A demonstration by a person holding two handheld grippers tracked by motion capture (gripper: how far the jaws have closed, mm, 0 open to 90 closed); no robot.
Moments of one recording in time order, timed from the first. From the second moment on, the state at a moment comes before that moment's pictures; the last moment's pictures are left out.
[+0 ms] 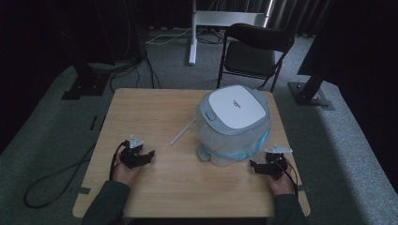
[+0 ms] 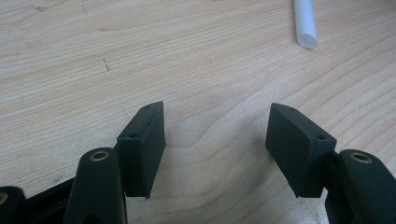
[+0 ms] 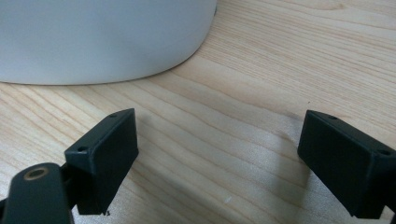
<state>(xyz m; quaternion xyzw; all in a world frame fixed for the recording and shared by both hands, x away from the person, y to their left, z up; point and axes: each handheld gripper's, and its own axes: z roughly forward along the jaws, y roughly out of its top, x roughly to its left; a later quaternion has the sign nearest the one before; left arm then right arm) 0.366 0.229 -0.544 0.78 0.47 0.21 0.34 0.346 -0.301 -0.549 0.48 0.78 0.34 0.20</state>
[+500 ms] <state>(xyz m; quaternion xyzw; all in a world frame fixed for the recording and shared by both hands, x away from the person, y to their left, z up) 0.366 0.227 -0.542 0.79 0.47 0.21 0.33 0.346 -0.301 -0.549 0.48 0.78 0.34 0.20</state>
